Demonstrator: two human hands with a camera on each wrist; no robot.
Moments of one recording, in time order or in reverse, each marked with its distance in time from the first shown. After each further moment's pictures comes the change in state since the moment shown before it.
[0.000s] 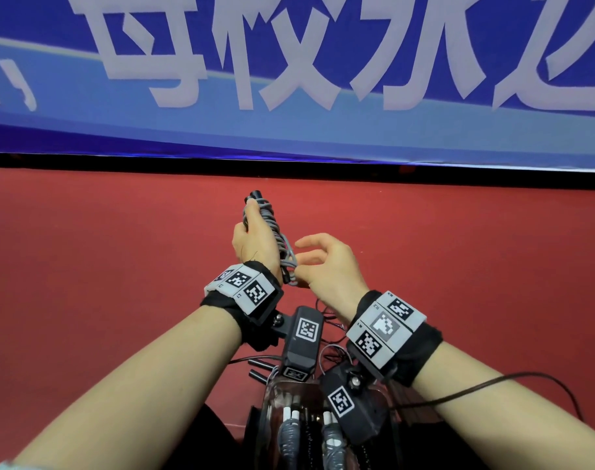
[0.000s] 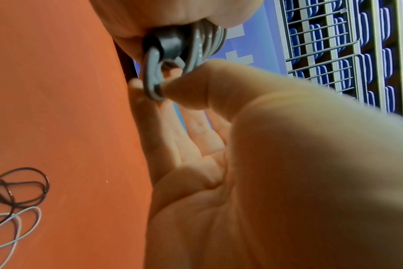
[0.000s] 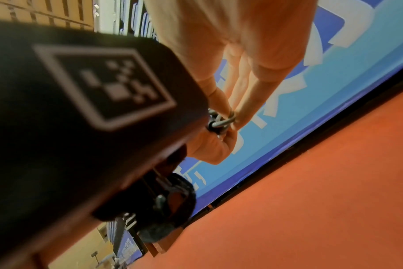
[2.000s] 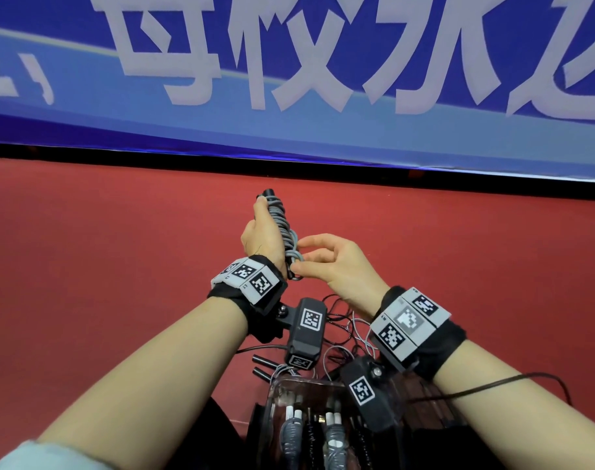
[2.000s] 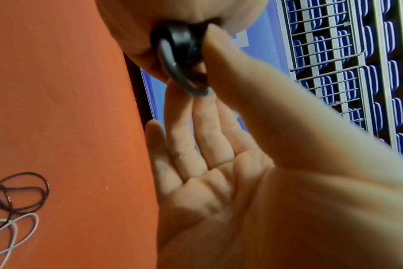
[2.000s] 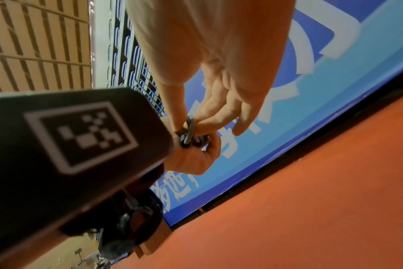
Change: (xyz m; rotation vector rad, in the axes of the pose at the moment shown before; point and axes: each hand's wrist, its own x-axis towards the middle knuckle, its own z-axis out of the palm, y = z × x) left_hand 0.017 0.001 -0.001 -0.076 -0.025 -0.064; right_hand 0.008 0.001 -0.007 0.082 -0.226 -0.083
